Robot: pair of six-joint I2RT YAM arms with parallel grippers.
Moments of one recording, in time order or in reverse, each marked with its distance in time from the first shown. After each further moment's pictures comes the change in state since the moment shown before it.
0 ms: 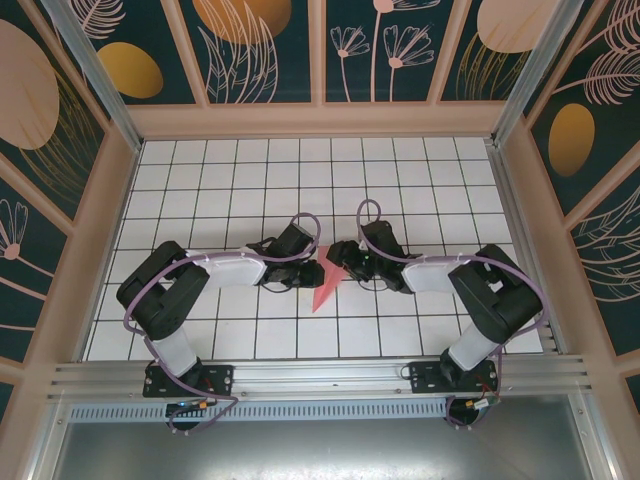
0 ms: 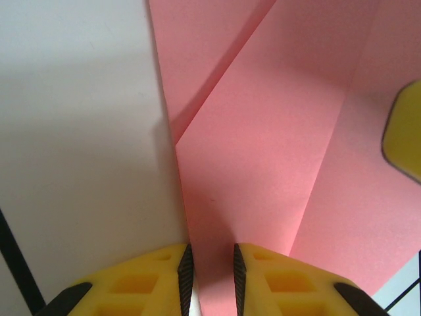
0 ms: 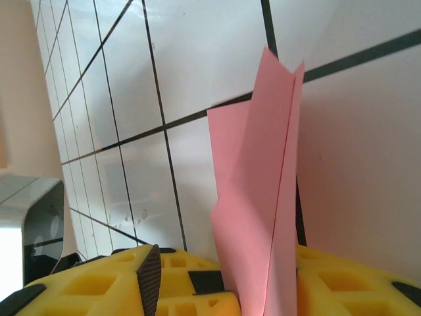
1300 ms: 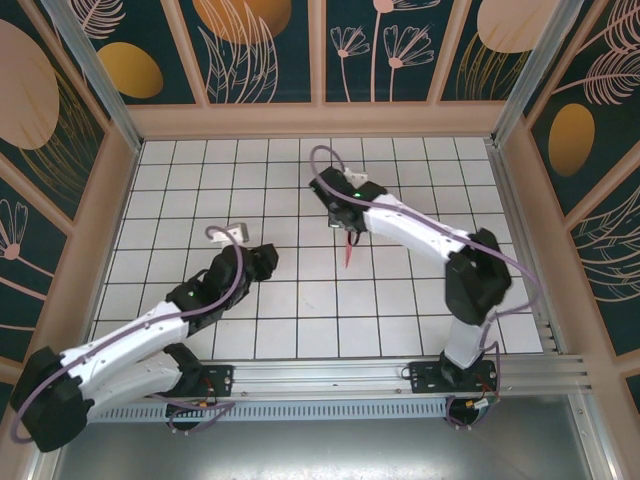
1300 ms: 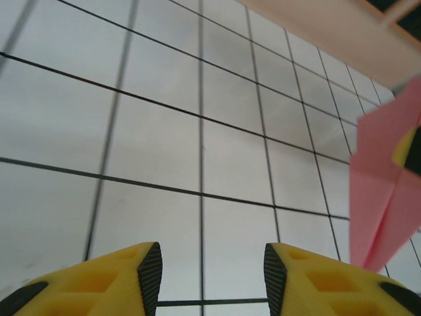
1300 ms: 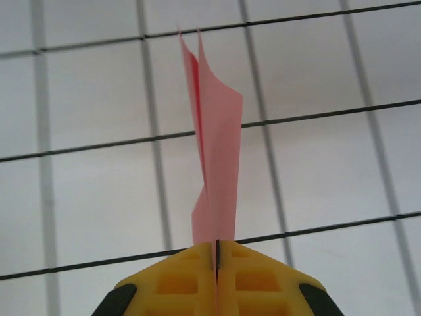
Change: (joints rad) left arm -0.003 -0.837 -0.376 0.028 -0.618 -0.169; right arm 0.146 0.234 0.933 -1.235 0.861 -0.346
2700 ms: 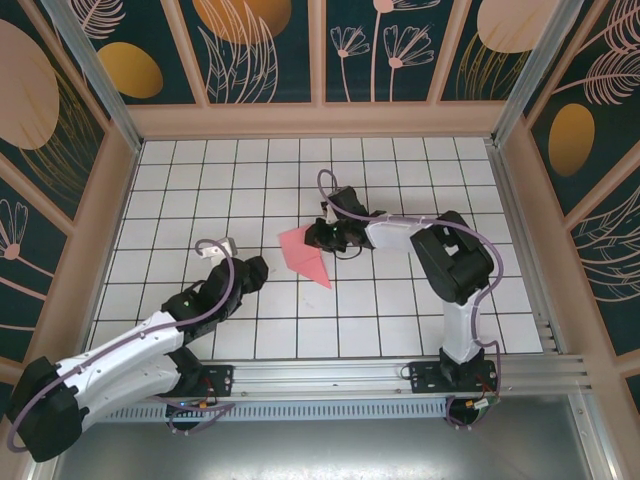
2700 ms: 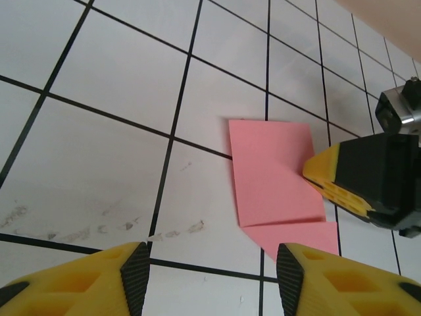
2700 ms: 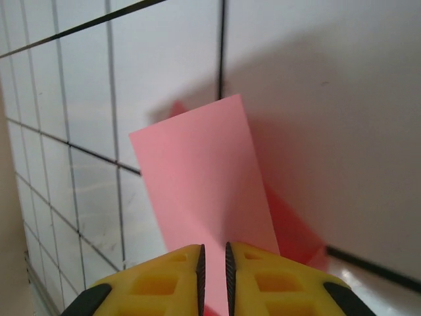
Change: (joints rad) left arm 0.002 -0.036 -0.077 -0.092 -0.028 -0.097; right arm -0.147 0.124 -0.383 0.840 -0.969 0.057
